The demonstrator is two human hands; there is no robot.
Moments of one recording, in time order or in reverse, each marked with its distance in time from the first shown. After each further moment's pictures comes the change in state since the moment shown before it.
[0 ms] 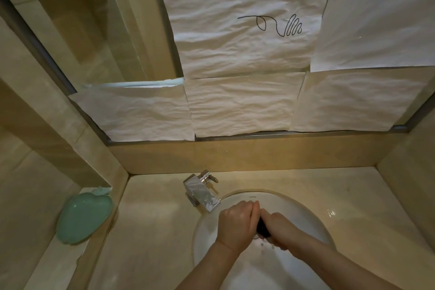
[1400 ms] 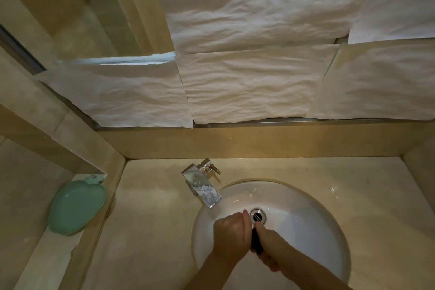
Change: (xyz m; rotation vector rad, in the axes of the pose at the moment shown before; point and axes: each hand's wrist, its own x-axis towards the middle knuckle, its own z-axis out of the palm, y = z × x) left_hand -0.036 -0.035 0.037 0.067 -0.130 -0.133; right_hand 0.058 0.059 0.048 -0.553 -0.033 -0.242
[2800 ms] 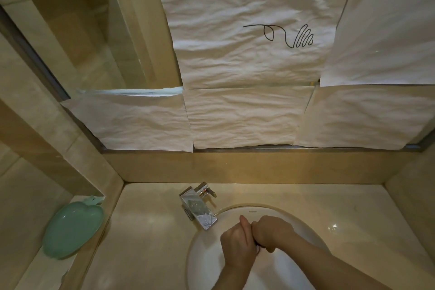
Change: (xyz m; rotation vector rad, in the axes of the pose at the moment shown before) left_hand 0.025 0.030 0.011 -0.058 0.019 -0.296; right_hand 0.009 -0.057 -0.101 -0.530 -0.213 0.146
